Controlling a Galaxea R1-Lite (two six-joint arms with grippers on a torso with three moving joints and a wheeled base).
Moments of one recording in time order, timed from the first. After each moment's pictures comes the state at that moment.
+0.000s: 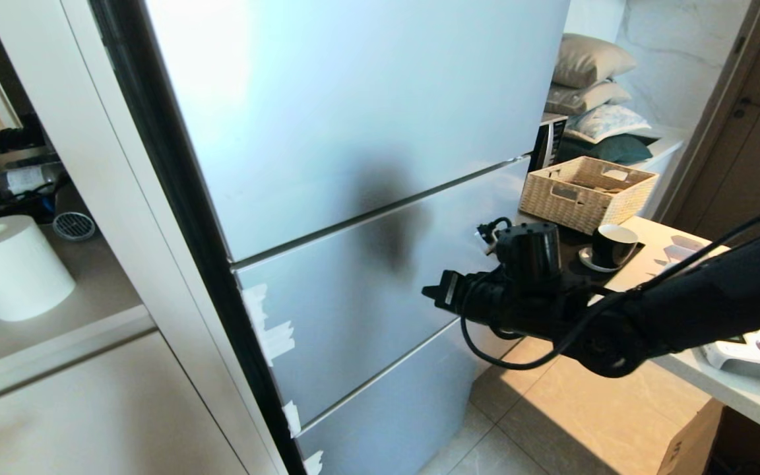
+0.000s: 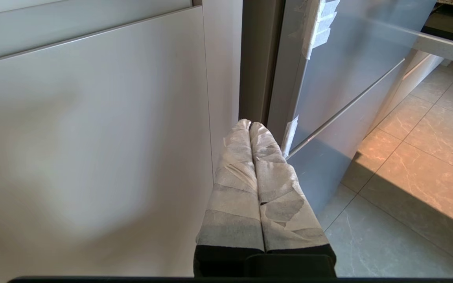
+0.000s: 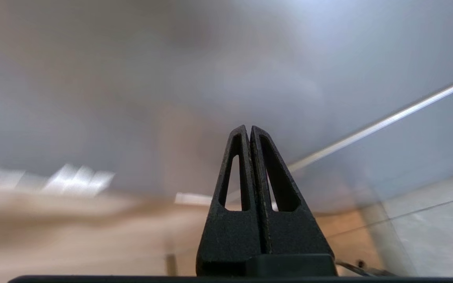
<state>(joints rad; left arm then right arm) -0.01 0.00 0.00 0.00 0.00 0.00 0.55 2.02 -1.07 -0.62 0.16 0.64</state>
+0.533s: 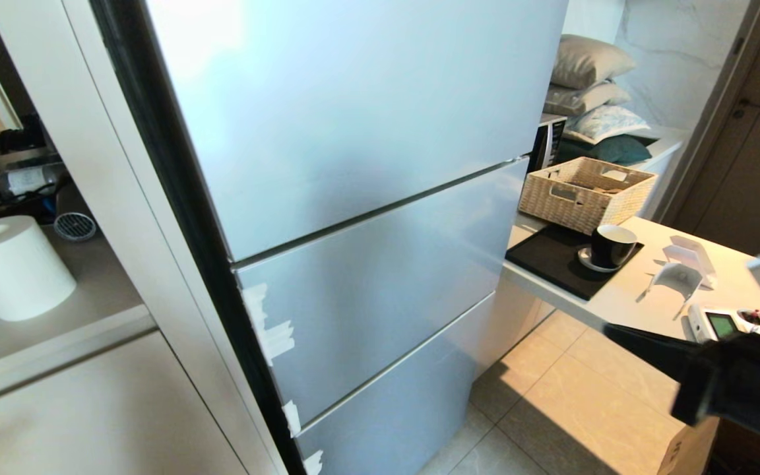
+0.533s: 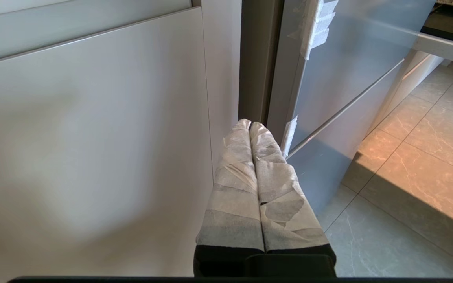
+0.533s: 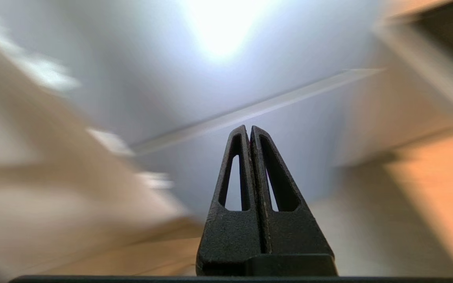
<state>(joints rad) -0.01 0.00 0.00 0.00 0.00 0.00 0.43 1.12 -0.36 -0.58 0.04 0.19</state>
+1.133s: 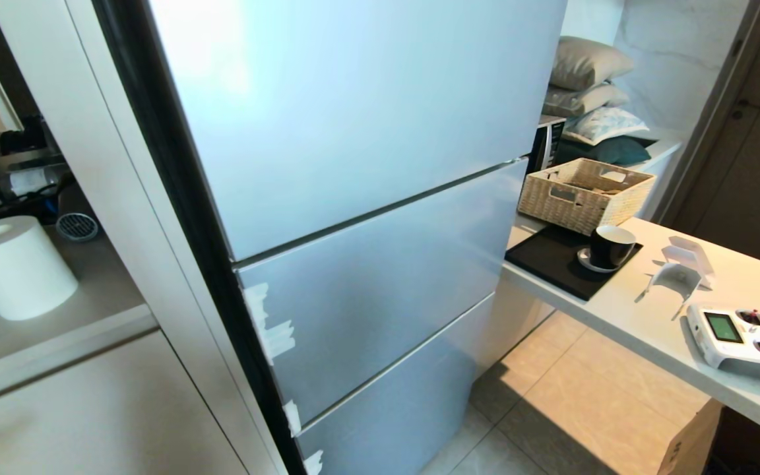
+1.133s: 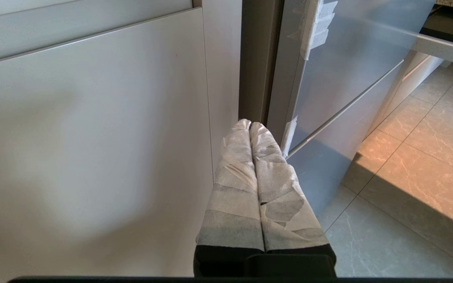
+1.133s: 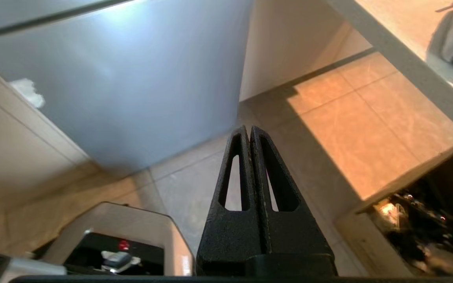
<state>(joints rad) -0.01 0.00 0.00 0.00 0.00 0.00 0.15 0.33 -0.01 -0.01 0.01 -0.04</state>
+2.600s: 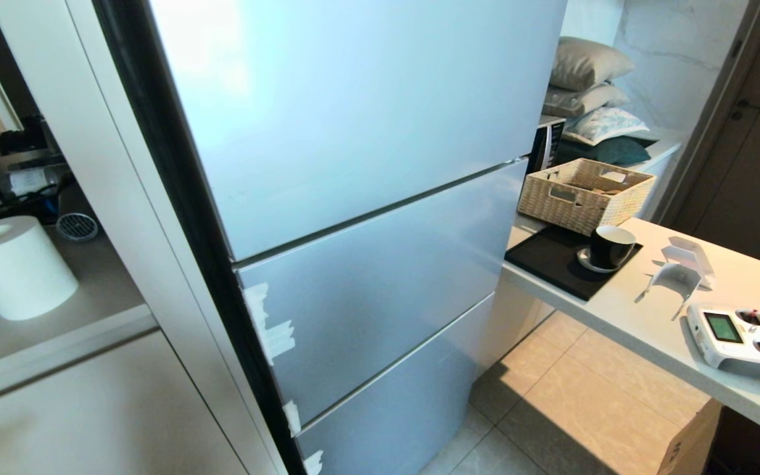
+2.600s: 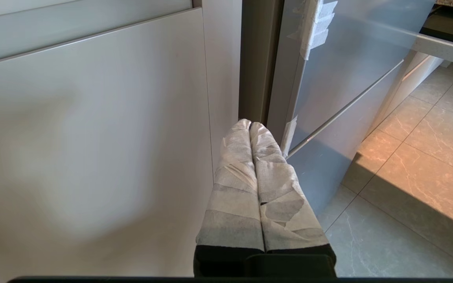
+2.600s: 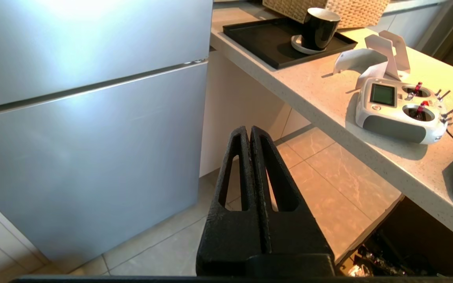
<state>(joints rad) -0.01 0.00 0.00 0.00 0.00 0.00 0.00 0.00 0.00 0.01 0.03 -0.10</state>
